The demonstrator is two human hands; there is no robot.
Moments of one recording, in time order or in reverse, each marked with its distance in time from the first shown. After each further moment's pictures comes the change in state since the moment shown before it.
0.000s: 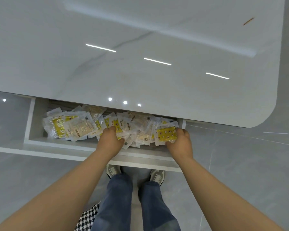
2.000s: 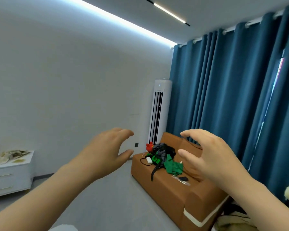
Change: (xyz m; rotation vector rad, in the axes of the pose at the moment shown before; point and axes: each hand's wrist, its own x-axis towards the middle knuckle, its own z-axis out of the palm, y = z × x) left_hand -0.663 0.661 -0.209 0.394 0.801 1.771; right_hand -0.525 0.120 -0.796 -0.260 1.372 -0.487
